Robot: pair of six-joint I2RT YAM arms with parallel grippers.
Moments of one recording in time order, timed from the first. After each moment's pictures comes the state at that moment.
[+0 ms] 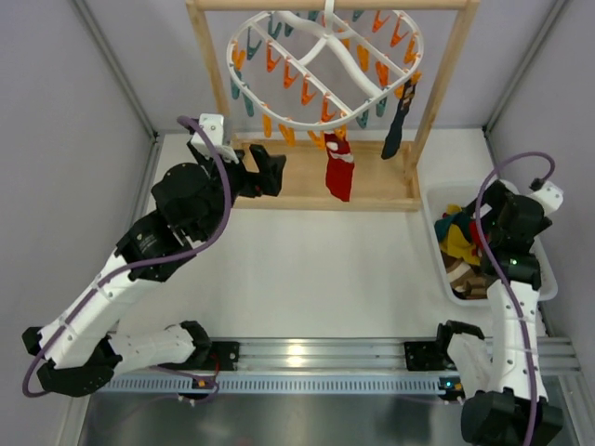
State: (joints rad) left arm -0.88 1.07 1.48 -0.41 -0.49 -0.24; right arm -0.25 0.80 0.74 -0.39 0.23 0.43
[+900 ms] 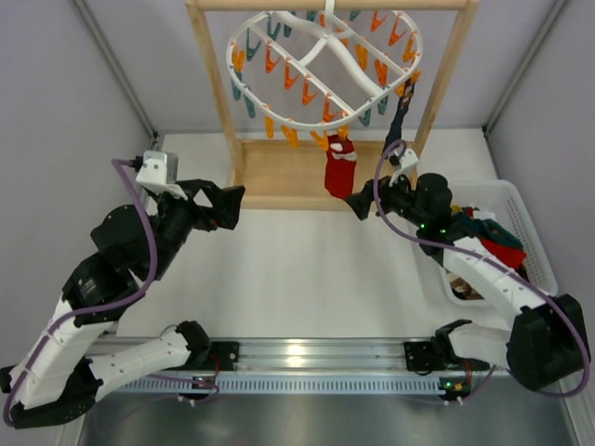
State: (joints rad) left arm -0.88 0.78 1.37 -0.61 -0.52 -0.26; right arm 0.38 1.15 0.76 0.21 -0.35 0.20
